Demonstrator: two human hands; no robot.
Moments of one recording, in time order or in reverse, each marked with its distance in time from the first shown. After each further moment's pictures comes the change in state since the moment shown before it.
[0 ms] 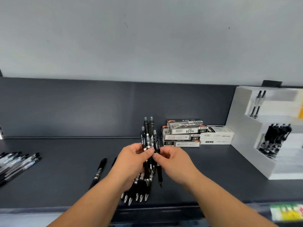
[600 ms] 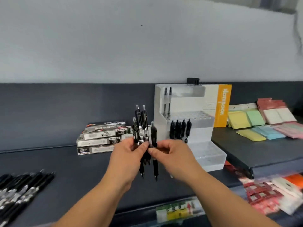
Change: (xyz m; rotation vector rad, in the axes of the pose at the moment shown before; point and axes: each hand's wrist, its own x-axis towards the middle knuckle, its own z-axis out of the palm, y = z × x) left_hand 0.003 0.032 0.283 -0.004 0.006 0.223; right_hand -0.052 0.115 -0.252 -0.083 0.186 -0.037
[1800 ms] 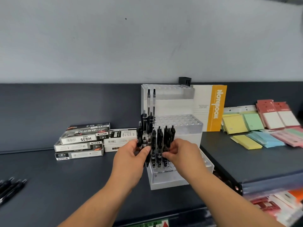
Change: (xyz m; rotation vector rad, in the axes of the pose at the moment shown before) left_hand 0.023 -0.004 0.076 0.128 0.040 0.010; right_hand 0.051 0.085 -0.061 -0.368 0.126 0.100
